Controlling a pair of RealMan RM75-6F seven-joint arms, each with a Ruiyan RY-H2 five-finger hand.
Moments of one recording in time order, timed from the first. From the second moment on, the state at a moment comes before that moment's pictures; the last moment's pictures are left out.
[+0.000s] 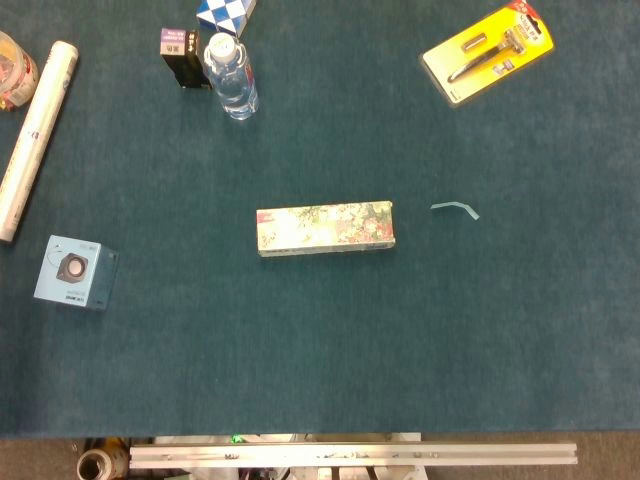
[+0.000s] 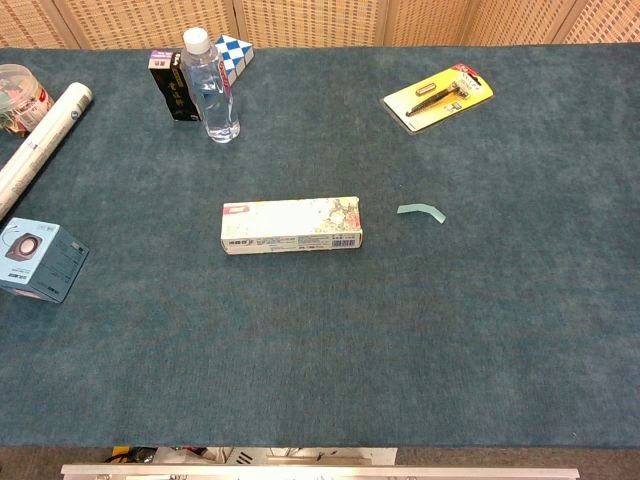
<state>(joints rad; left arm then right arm) -0.06 -1.10 -0.02 -1.68 1.52 1.52 0.15 0.12 -1.08 0.08 -1.61 -1.55 1.46 0.05</state>
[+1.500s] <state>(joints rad) -0.09 -1.10 -0.02 -1.67 1.55 1.48 0.14 0.67 -1.47 0.14 -1.45 -1.23 0.78 -0.27</state>
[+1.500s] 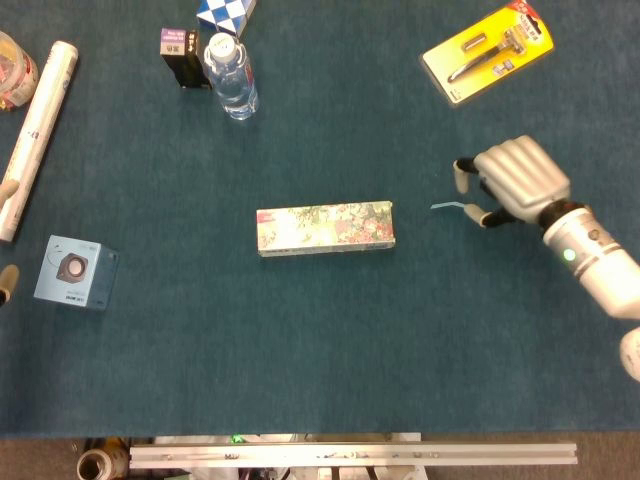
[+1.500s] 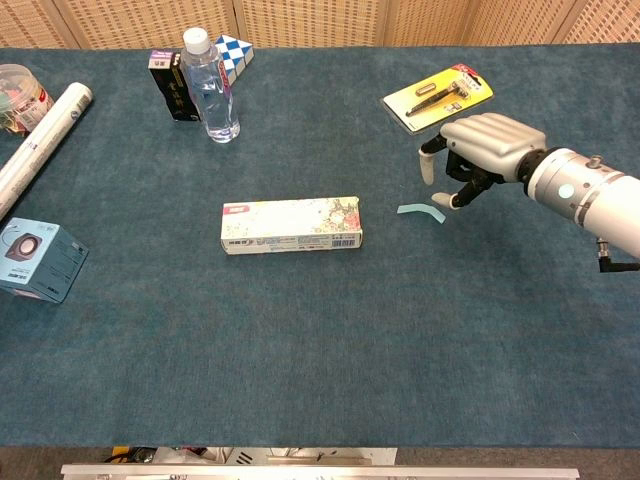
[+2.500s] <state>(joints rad) -0.09 -1.11 -0.01 -1.63 1.54 1.47 0.09 0.76 -1.64 0.12 -1.30 -1.03 0.75 -0.40</state>
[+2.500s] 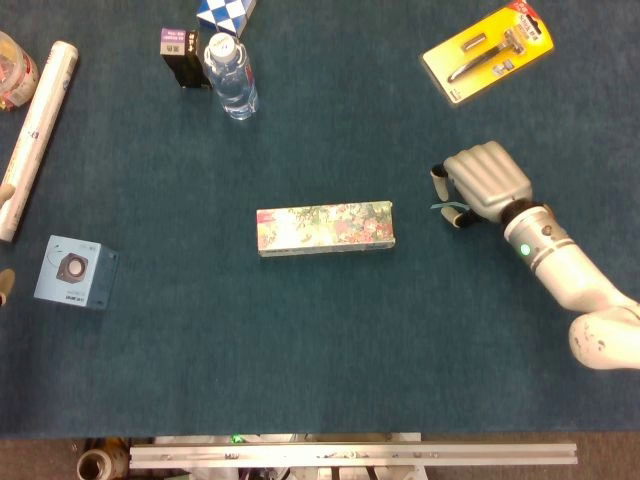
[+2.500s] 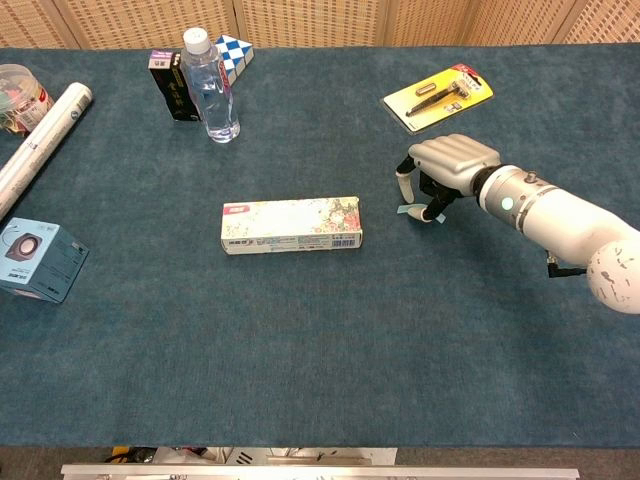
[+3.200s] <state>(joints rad) -0.09 -1.12 0.00 -1.61 1.54 1.47 0.07 0.78 -1.68 0.11 -1.26 -0.98 0.76 -0.42</state>
